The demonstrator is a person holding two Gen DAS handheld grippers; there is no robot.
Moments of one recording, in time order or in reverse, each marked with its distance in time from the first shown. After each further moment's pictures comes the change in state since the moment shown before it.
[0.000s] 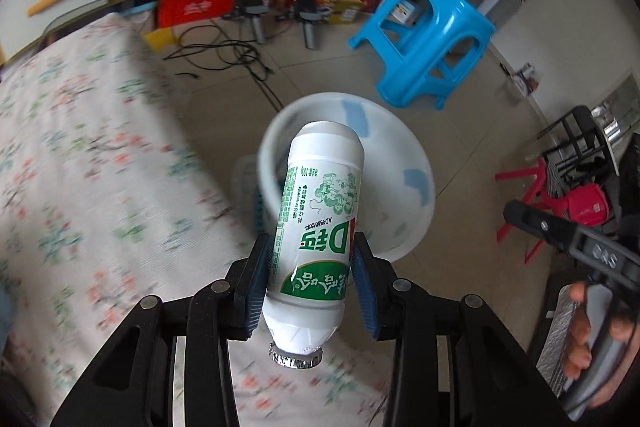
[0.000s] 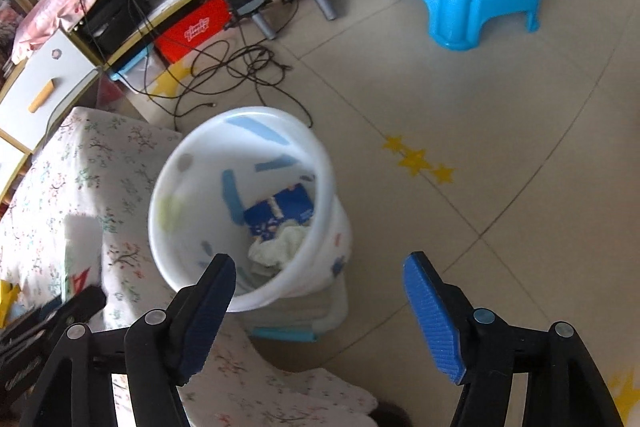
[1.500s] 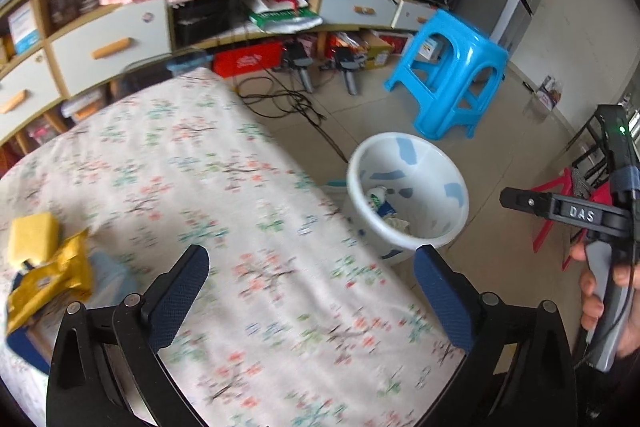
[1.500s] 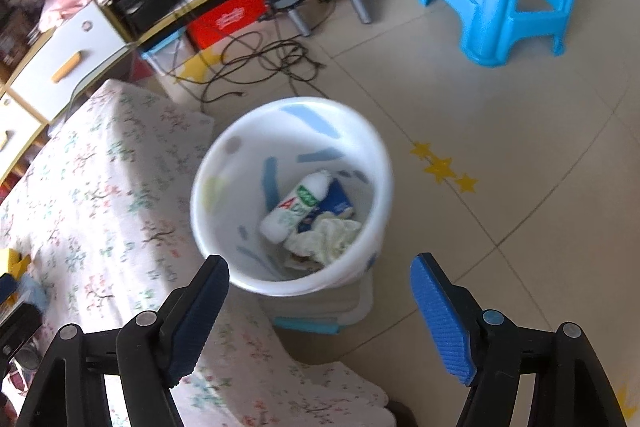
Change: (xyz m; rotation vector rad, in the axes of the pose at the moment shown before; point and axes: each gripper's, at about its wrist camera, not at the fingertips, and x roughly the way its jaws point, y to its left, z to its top) left arm -0.113 0.055 -0.047 0.041 -0.192 0.177; right arm -0.008 0.055 -0.011 -0.107 -0.008 0.028
